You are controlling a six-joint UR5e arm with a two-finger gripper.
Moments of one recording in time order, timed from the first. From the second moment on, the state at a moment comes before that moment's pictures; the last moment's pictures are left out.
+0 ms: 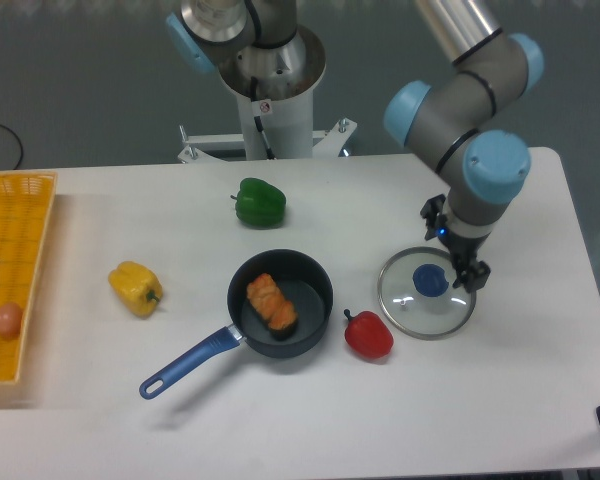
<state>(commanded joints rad) 2.73 -2.03 -1.63 -1.09 1.60 1.86</state>
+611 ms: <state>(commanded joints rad) 2.71 -2.07 -1.63 -1.06 1.61 1.88</state>
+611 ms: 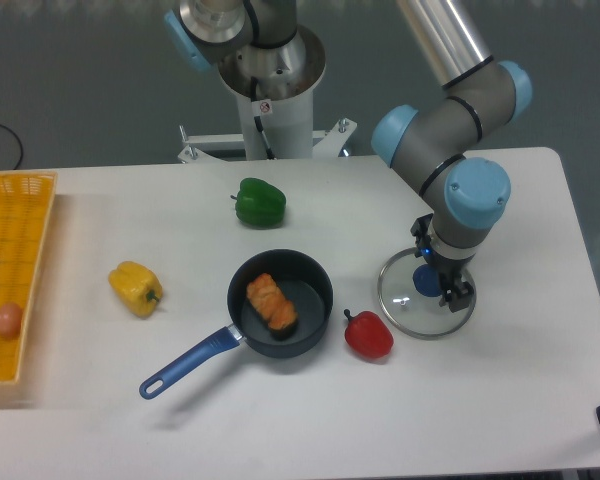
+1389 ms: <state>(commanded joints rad) 2.72 -2.09 -1.64 -1.06 1.61 1.88</state>
